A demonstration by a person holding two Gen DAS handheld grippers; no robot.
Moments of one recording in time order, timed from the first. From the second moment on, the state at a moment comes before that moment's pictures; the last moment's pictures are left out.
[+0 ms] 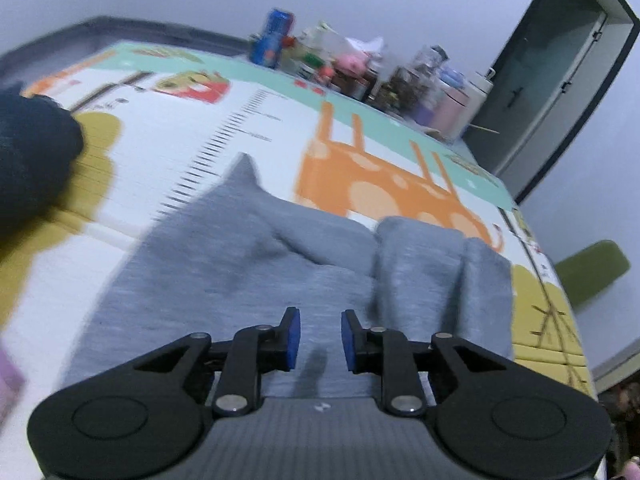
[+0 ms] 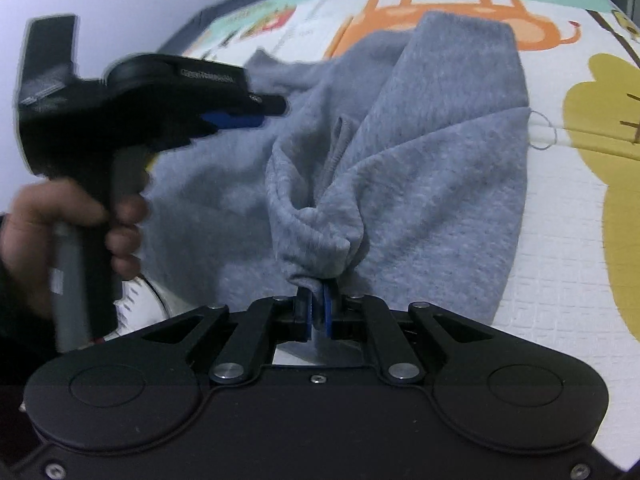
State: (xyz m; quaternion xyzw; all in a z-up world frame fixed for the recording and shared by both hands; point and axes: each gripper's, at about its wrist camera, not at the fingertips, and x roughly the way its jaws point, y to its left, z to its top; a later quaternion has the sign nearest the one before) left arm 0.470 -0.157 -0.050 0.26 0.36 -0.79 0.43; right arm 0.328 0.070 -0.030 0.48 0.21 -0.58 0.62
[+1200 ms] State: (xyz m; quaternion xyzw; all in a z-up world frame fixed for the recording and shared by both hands) left arm 0.577 -0.087 -0.082 0.31 0.38 -0.72 0.48; right arm 0.315 0.061 0.003 0.46 0.16 -0.63 0.61
